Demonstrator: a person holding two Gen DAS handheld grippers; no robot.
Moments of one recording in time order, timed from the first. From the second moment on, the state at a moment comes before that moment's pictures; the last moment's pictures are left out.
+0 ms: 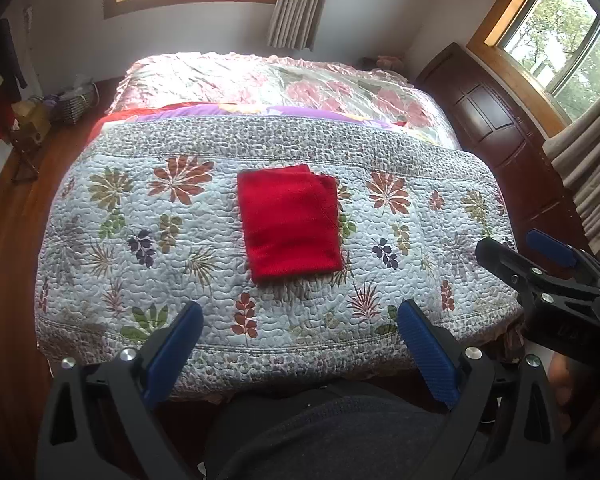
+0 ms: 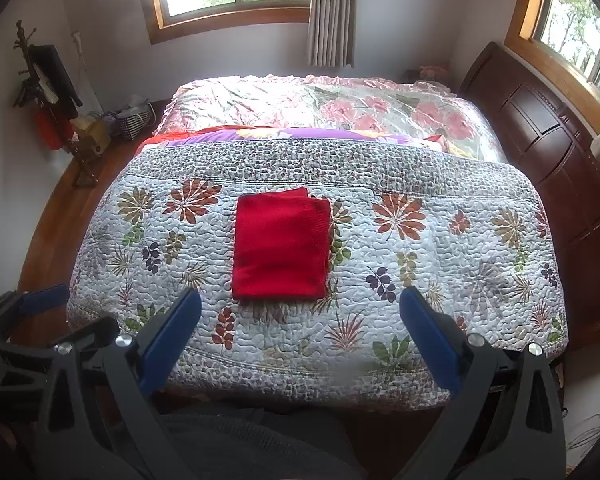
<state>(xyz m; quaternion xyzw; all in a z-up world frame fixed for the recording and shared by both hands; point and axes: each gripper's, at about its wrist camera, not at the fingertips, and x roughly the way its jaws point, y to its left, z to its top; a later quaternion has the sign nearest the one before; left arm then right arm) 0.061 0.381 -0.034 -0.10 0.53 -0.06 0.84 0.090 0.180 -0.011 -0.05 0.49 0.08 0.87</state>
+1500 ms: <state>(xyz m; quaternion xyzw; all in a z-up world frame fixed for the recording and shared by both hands) 0.082 0.380 -0.037 -0.10 0.53 -0.05 0.84 0.118 0.173 -0.009 -0.06 0.48 0.08 0.87</state>
